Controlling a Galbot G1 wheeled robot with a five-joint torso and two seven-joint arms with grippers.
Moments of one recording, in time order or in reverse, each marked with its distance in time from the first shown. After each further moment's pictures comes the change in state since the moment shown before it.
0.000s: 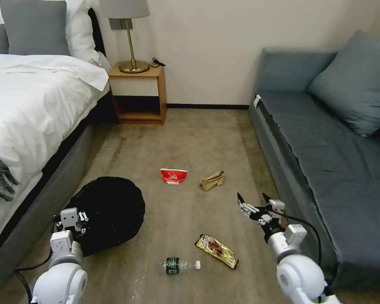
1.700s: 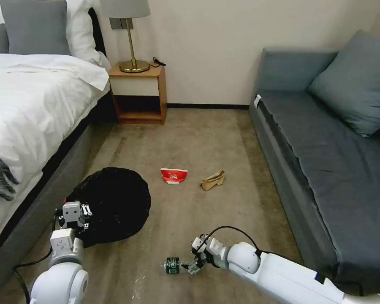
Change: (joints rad) left arm 0.050 -0.051 -0.002 -0.135 0.062 -0.001 0.019; right arm 0.716 -0.021 -1.098 -0.586 -0.120 -0.149 -0.250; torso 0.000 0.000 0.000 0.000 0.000
